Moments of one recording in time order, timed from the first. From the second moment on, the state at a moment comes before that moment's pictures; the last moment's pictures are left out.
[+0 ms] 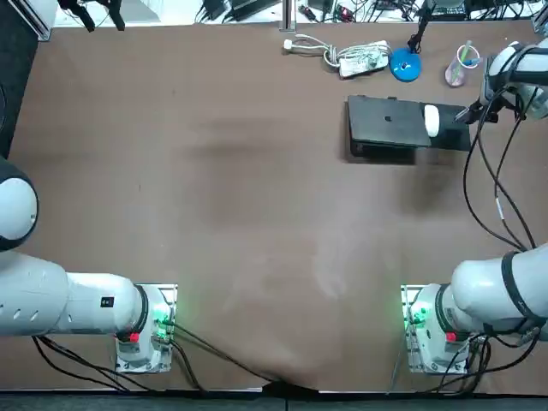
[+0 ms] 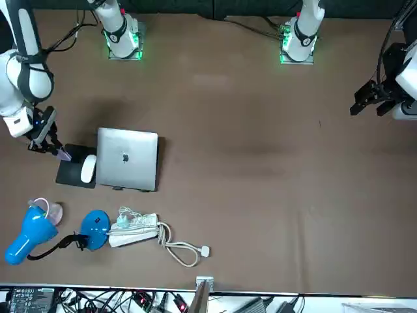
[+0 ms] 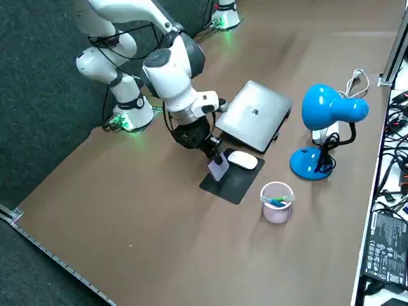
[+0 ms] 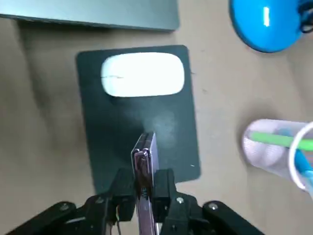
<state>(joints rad) -0.26 0.16 -0.10 -2.29 0.24 2.62 -1.92</state>
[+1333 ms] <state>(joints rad) -0.24 0.39 -0.08 -2.12 0.28 2.74 -1.90</state>
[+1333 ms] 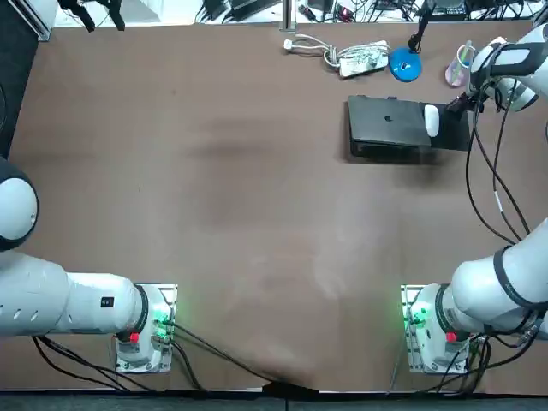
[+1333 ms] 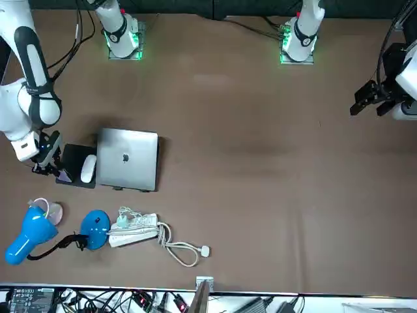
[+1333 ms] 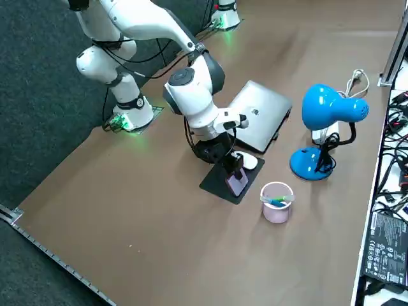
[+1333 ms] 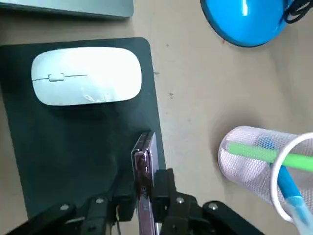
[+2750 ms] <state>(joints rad) -0.24 0.40 -0.07 -2.12 0.29 2.72 -1.90</state>
